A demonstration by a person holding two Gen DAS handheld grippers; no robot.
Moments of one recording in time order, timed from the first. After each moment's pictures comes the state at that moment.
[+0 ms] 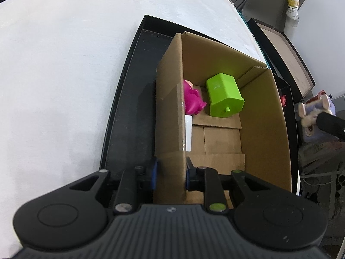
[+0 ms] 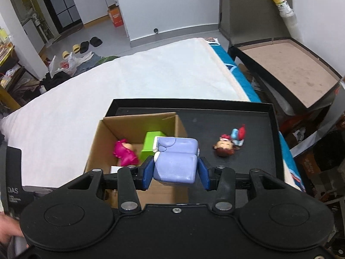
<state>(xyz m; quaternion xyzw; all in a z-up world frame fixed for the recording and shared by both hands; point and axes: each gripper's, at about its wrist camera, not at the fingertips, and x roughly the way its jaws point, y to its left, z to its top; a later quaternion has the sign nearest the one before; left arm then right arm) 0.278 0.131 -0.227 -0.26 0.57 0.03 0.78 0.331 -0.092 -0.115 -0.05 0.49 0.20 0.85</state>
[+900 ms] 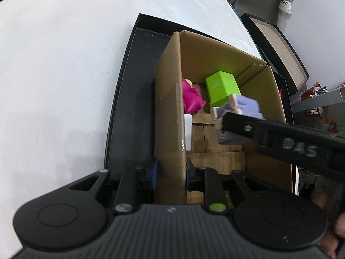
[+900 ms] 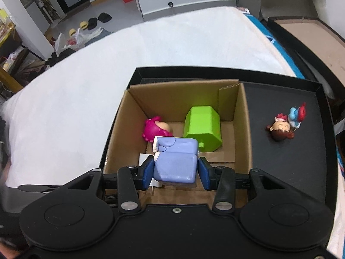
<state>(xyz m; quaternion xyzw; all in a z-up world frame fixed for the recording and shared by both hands) 0.281 0.139 -0.227 -0.25 0.58 0.00 0.77 0.330 -0.013 -0.181 -0.06 0.54 0.21 0.81</state>
